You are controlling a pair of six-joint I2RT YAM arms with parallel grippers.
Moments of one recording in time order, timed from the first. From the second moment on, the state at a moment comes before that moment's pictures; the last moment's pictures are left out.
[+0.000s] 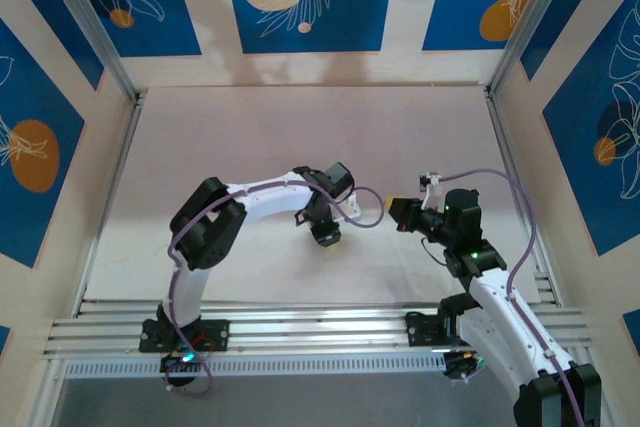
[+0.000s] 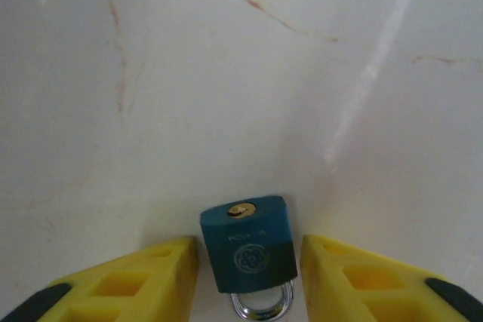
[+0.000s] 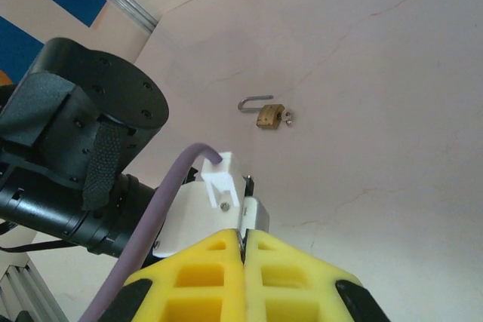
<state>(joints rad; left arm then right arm) -0.88 2.05 1.47 -0.83 0.15 0.31 0.22 0.68 0.38 -0.11 -0.47 0.51</state>
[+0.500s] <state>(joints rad) -0.88 2.06 1.48 -0.85 0.13 0.28 0.22 0.68 0.38 -0.12 -0.47 0.51</state>
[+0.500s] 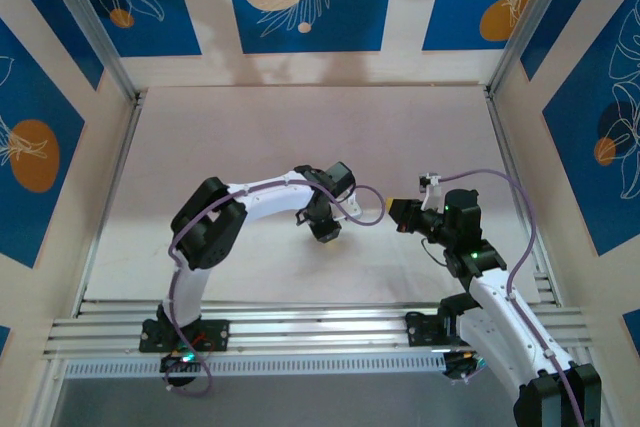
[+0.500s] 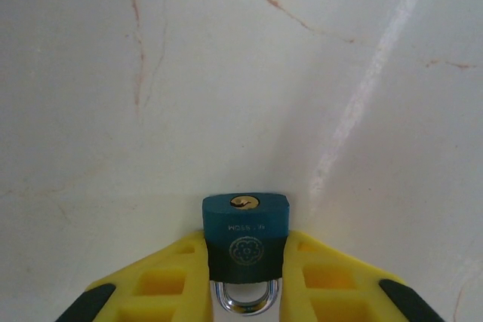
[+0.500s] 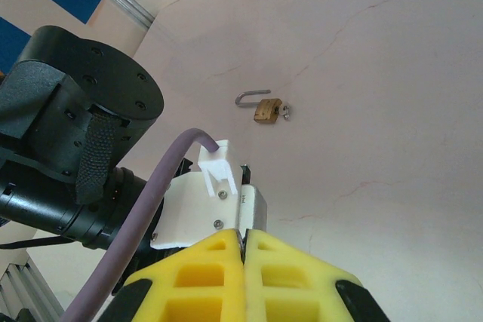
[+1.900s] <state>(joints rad) -0.93 1.59 0.94 -0.03 0.02 0.23 0.25 0.68 0.46 -0.20 -0.39 0.58</state>
